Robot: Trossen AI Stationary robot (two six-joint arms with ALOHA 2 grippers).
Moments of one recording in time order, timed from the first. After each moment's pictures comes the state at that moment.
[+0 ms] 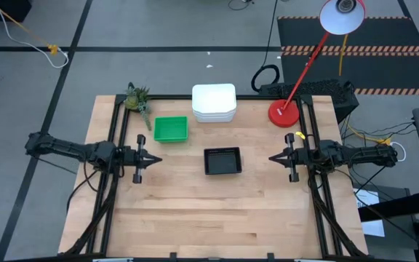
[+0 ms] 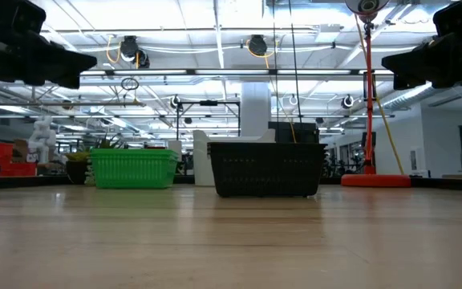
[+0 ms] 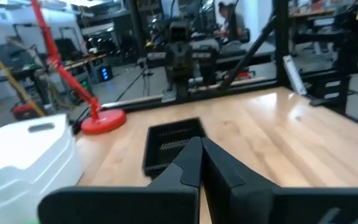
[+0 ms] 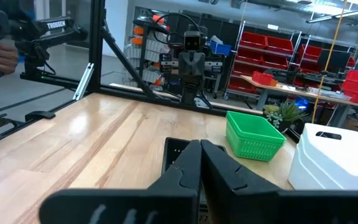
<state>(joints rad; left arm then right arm) -0.18 0.25 0.01 0.26 -0.13 0.18 0.09 0.00 0.01 0.01 0.02 -0.17</state>
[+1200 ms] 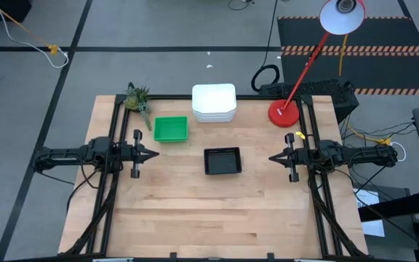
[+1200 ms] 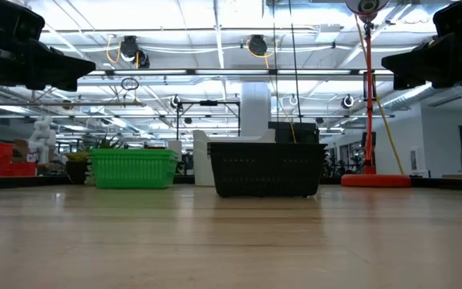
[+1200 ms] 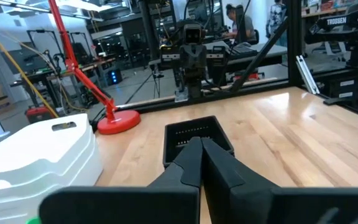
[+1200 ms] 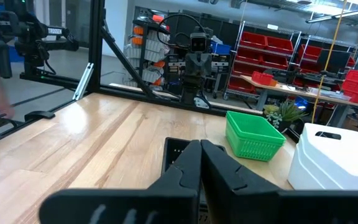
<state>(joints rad) 0.03 0.00 0.01 0.02 0.05 0.20 0.09 0.00 0.01 0.01 0.02 -0.17</state>
